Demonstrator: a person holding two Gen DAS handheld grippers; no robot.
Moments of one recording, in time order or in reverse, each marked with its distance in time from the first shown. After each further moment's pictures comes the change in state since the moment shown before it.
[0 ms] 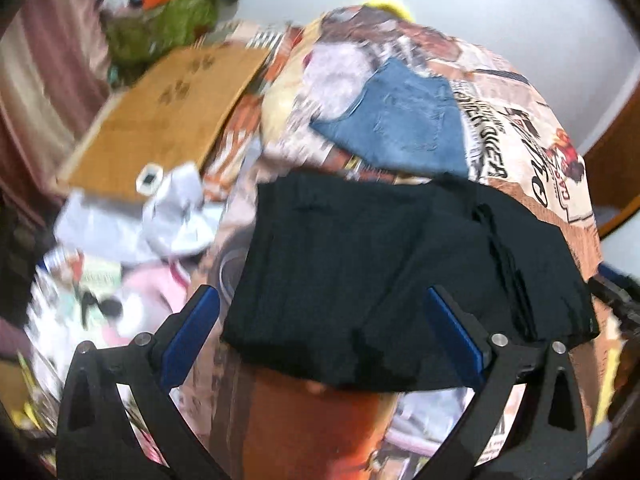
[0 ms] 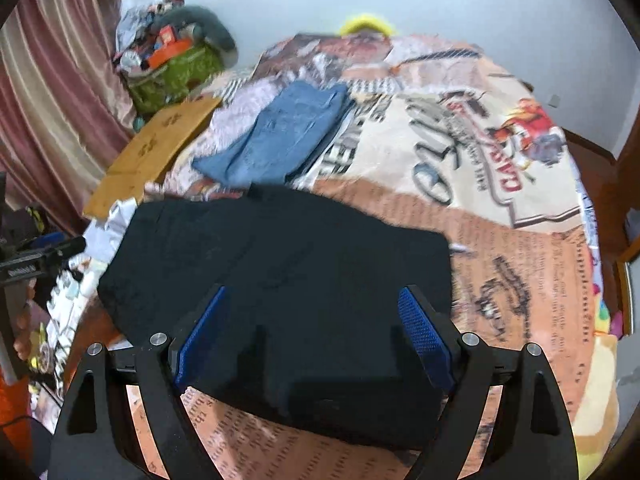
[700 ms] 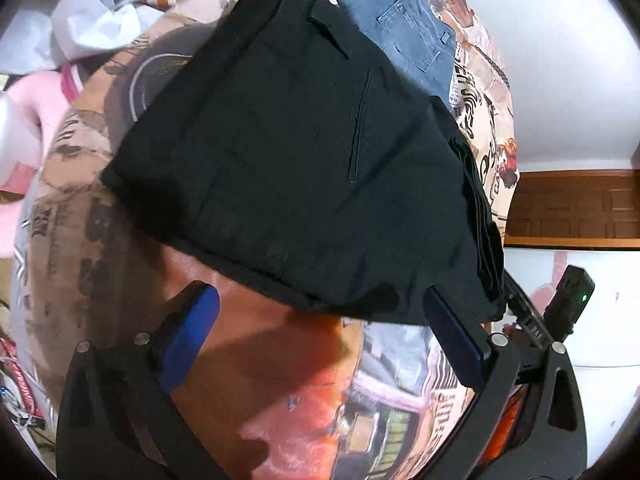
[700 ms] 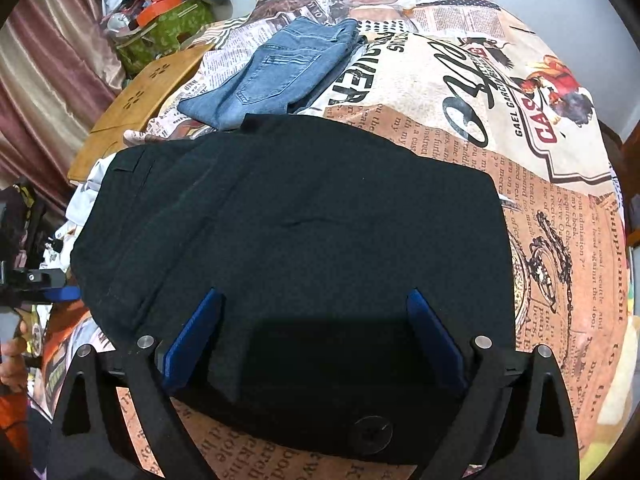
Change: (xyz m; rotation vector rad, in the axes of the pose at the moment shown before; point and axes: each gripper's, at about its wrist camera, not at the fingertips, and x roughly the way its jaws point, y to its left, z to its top) left arm 0.077 0.037 -0.050 -0.333 0.379 -0.490; right arm 0.038 0.009 -0.019 0.017 0.124 -0.010
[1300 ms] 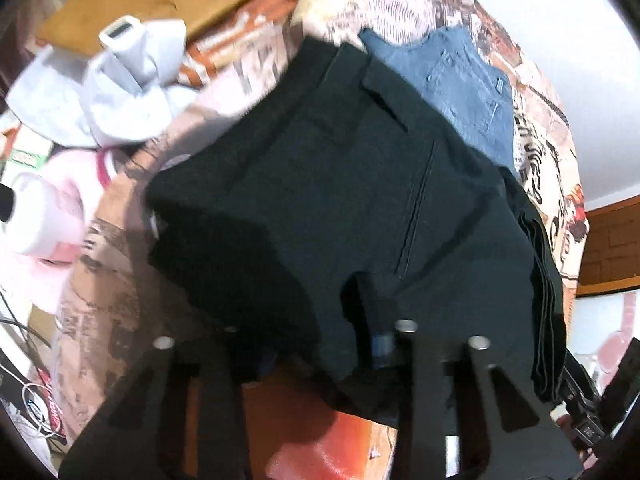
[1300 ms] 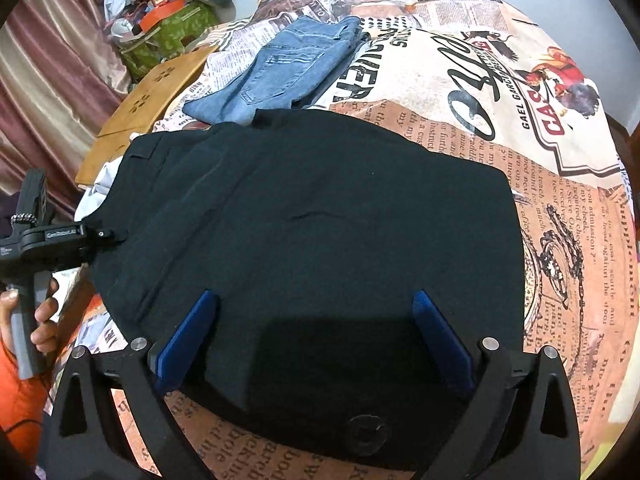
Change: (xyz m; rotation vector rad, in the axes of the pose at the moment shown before) left arm 0.008 -0.026 0.028 0.021 -0.269 0.326; right arm 0.001 -0.003 -0.003 0.015 -0.002 0.040
